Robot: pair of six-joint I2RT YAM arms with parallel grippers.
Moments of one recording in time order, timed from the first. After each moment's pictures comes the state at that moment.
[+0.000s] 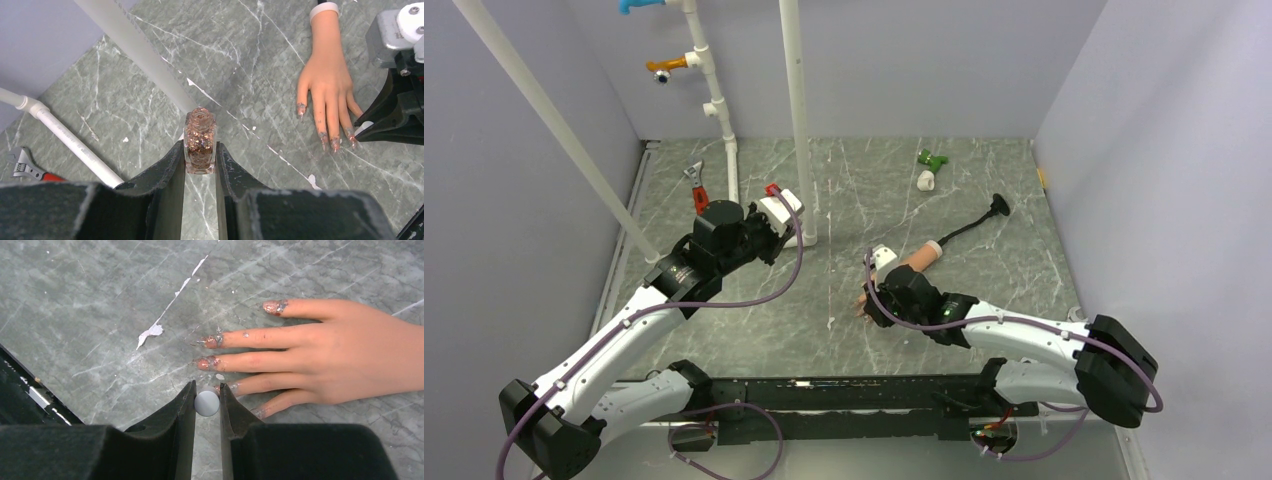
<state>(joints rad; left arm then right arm) -0.62 0.97 0.93 -0.30 0.08 0.25 0.95 1.14 0.53 -0.05 0.11 0.28</state>
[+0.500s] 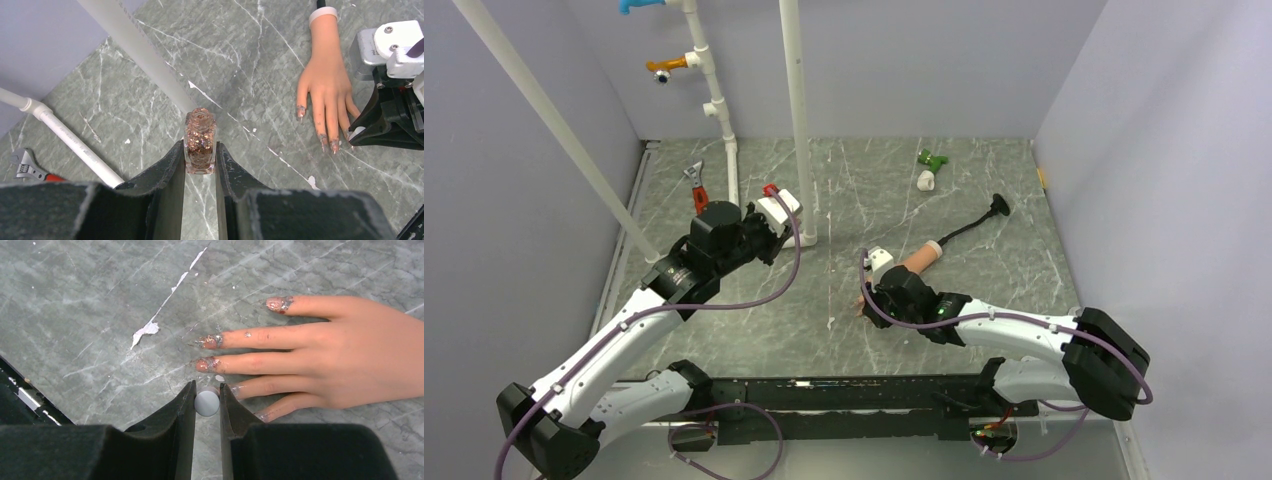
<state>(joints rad) -0.62 0.95 0.93 -0.30 0.08 0.25 0.95 1.20 0.53 -0.02 0.10 0.28</state>
